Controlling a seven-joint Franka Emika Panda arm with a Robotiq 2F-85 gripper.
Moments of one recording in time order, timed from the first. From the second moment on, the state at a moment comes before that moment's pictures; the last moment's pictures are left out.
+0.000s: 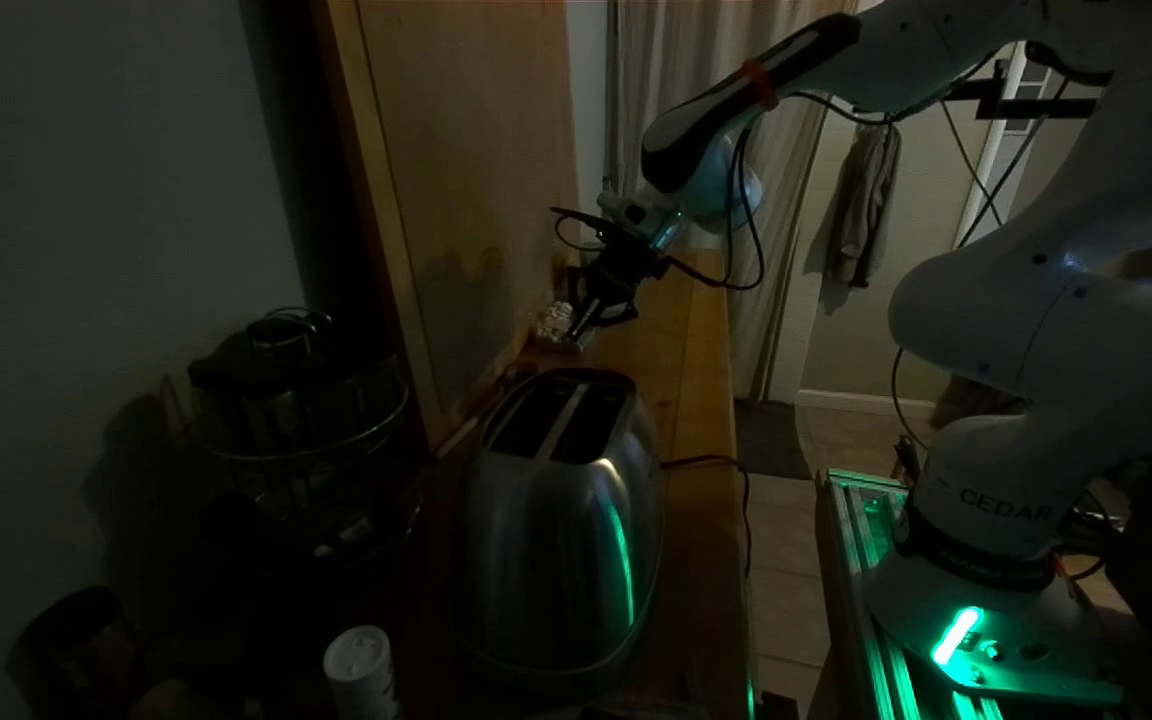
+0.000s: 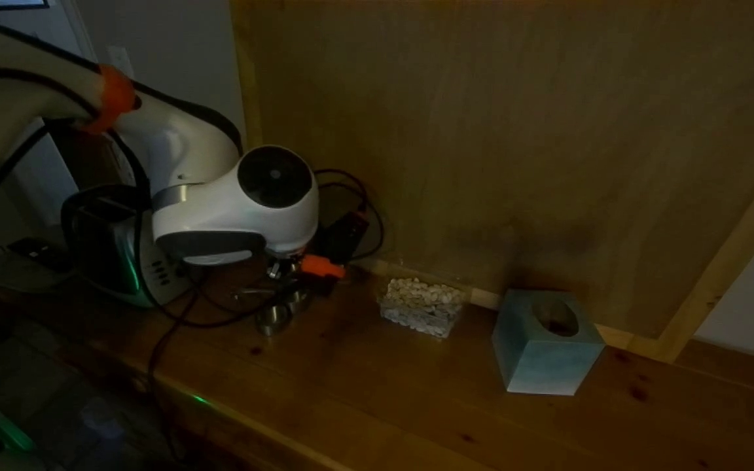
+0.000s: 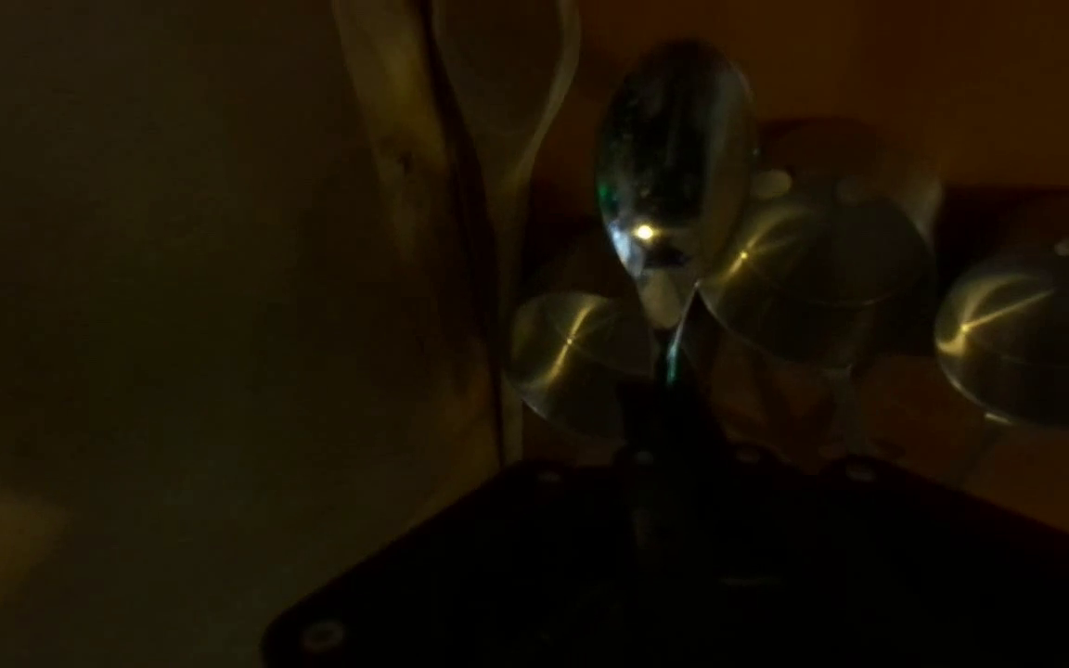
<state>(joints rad) -2.25 0.51 1.66 -2.47 0.21 2.59 -2.43</state>
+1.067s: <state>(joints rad) -2.33 0.37 1.63 -2.45 -0.08 2.59 -2.02</state>
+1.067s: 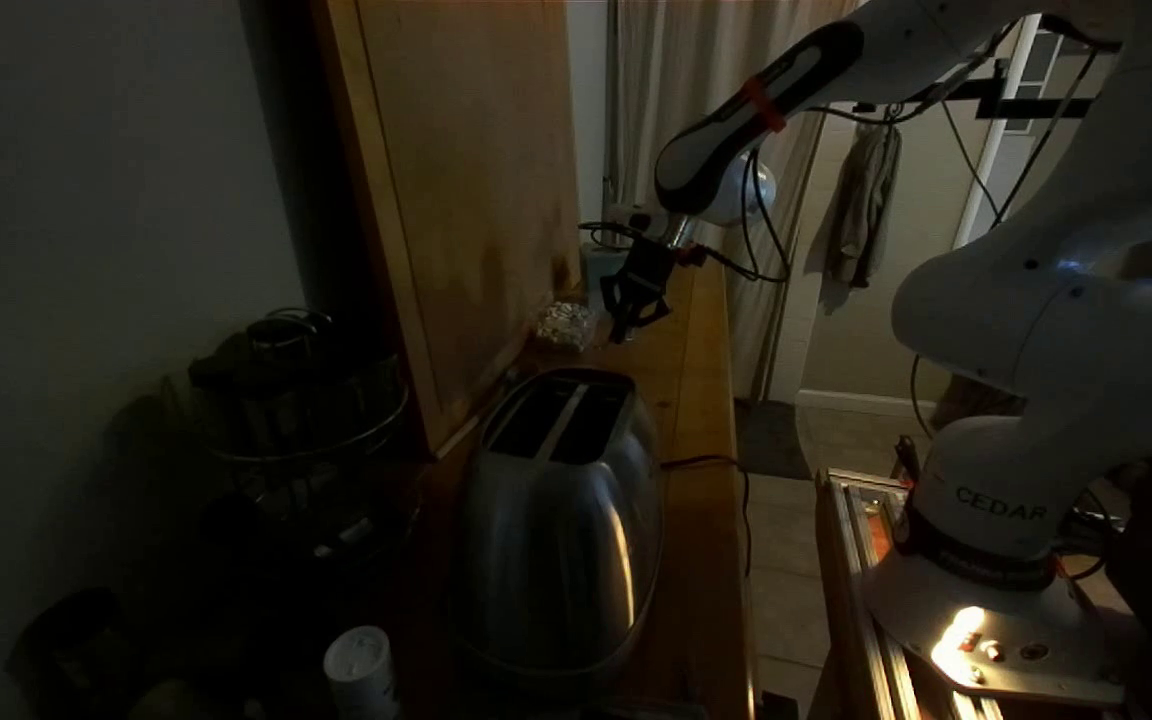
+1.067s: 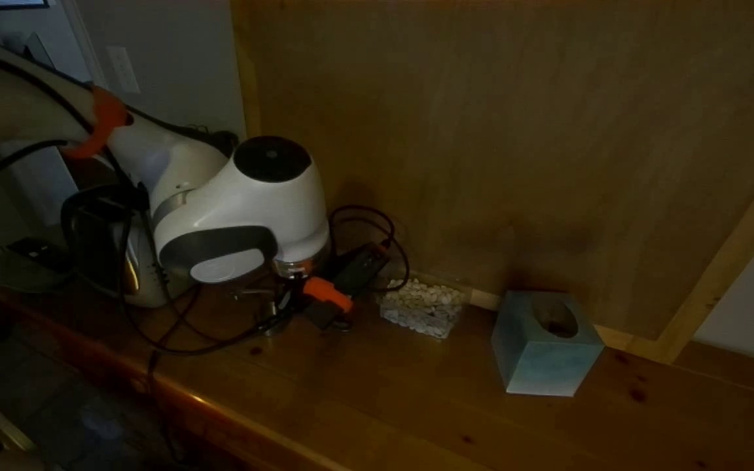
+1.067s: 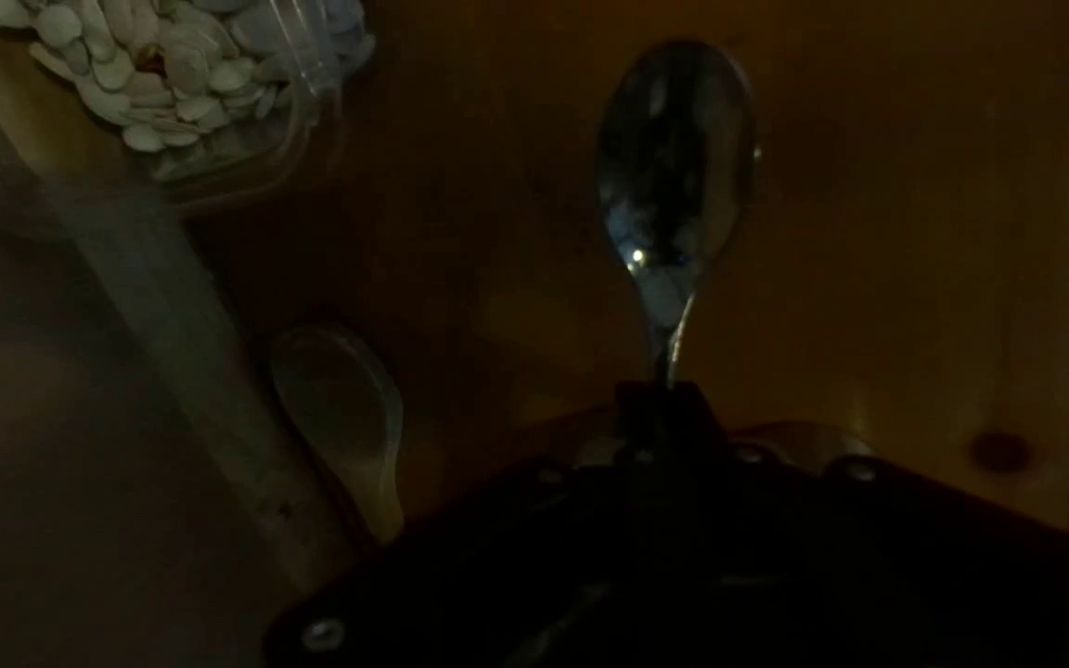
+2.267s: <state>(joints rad) -2.14 0.34 1.36 -2.42 -0.08 2.57 -2.03</state>
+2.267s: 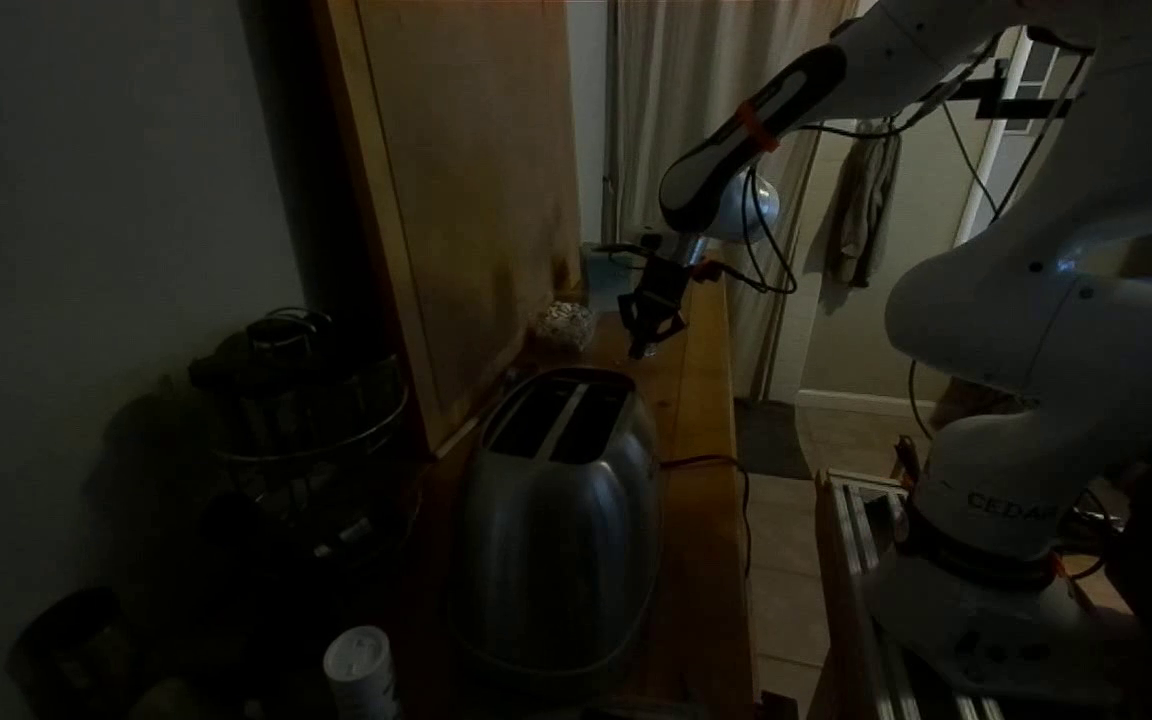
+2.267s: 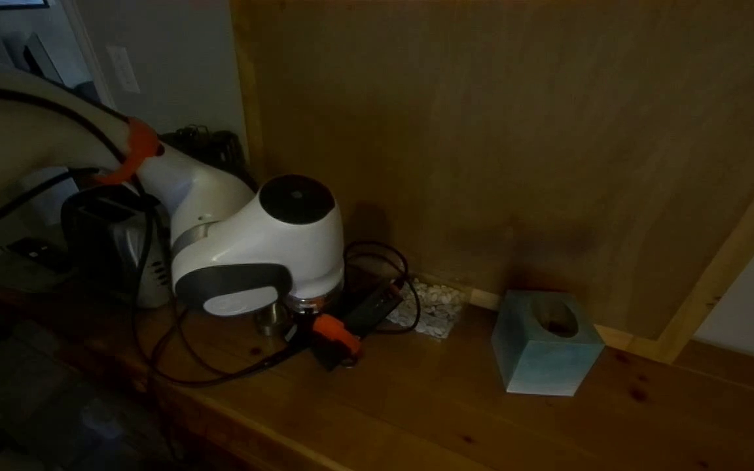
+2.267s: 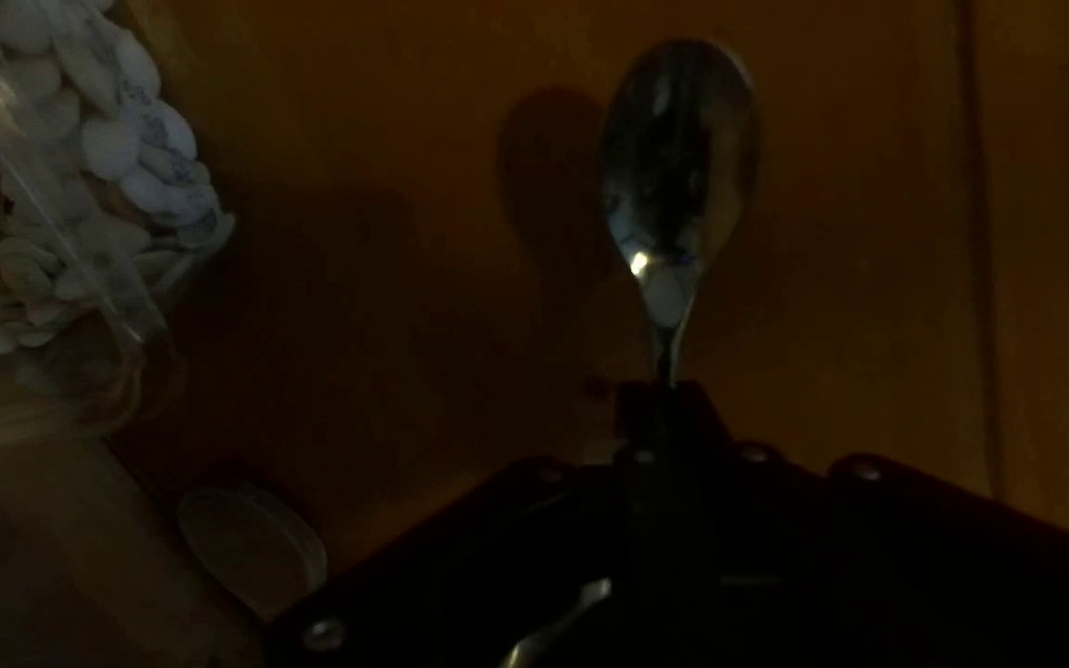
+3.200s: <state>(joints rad) -2.12 0.30 1.39 -2.39 -0.08 2.61 -2.02</state>
